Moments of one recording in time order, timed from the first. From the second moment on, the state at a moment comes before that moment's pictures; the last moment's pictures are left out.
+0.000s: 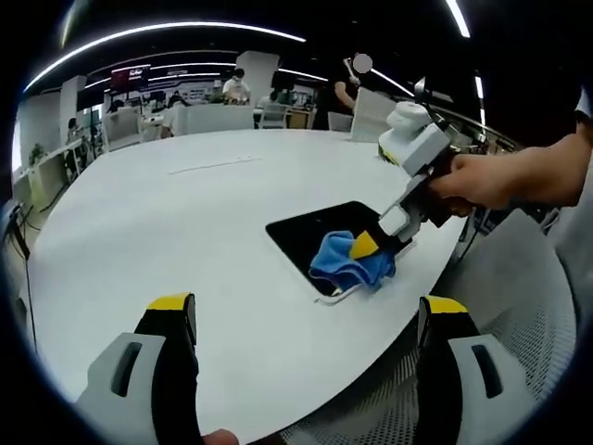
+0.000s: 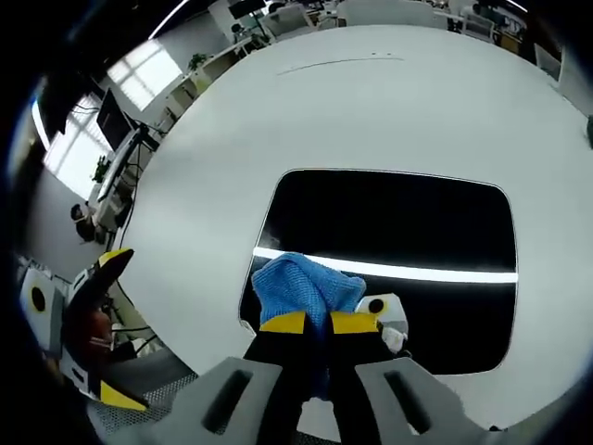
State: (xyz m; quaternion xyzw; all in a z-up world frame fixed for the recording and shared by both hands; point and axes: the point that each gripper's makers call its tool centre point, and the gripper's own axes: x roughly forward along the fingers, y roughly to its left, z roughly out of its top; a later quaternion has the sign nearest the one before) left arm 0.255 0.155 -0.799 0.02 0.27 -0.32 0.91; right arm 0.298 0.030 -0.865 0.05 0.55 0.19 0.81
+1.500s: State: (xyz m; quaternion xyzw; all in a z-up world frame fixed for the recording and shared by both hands) left arm 0.264 0.160 -0.794 -0.02 0.27 -0.29 0.92; right arm 0.294 0.003 -0.864 0.05 0.55 0.19 0.81
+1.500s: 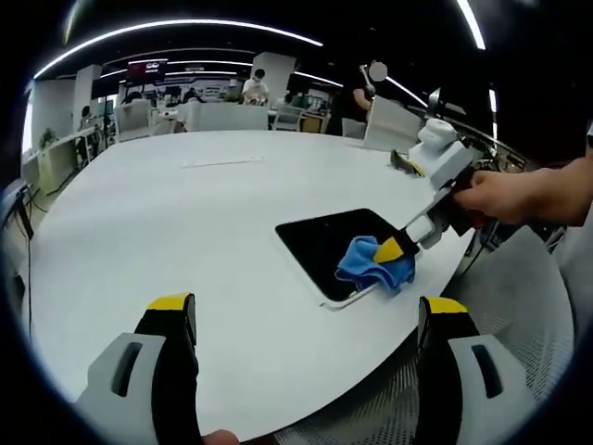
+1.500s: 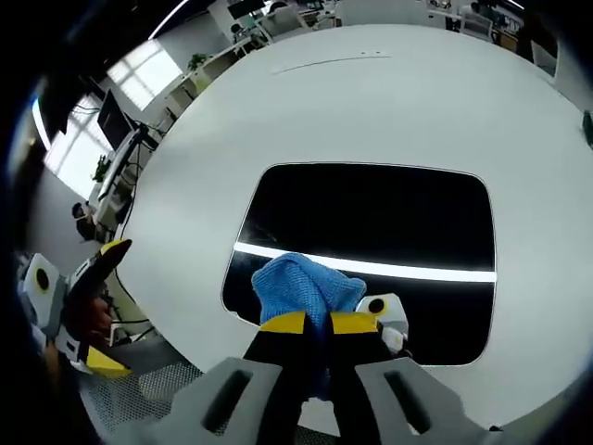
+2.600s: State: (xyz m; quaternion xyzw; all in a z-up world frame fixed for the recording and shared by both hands) left arm 0.260 0.153 -0.808 -0.02 0.28 -0.29 0.92; right arm 0.314 -0.009 -0.864 0.03 0.54 0.18 0.82
